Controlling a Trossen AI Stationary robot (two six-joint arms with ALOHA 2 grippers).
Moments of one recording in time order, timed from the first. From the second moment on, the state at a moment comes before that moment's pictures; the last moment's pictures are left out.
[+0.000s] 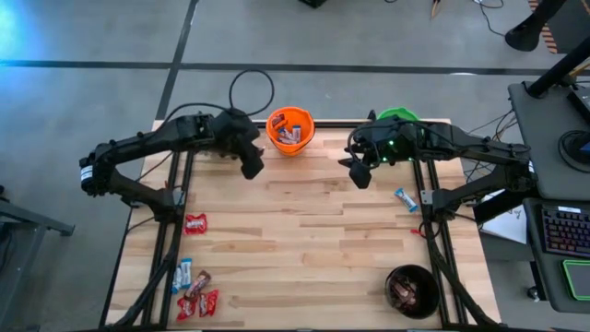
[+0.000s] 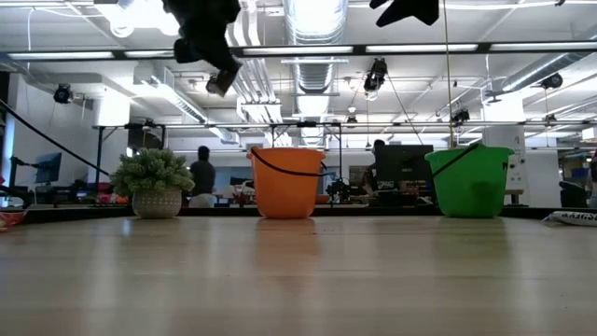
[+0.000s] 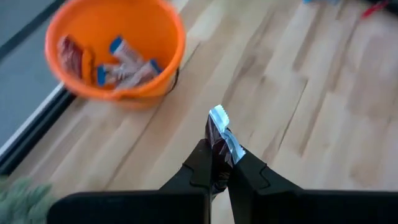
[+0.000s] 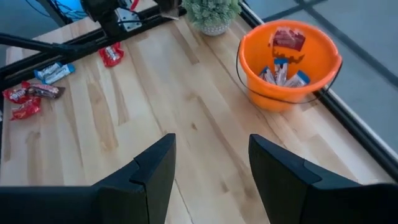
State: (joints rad) left arm 0.31 1.32 1.36 -0.91 -0.06 -0.21; right arm -0.13 1.27 1.47 -0.87 0.10 0.29
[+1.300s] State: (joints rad) left arm 0.29 1.32 1.36 -0.07 0.33 -0.22; right arm -0.13 1.27 1.47 -0.52 0.00 0.01
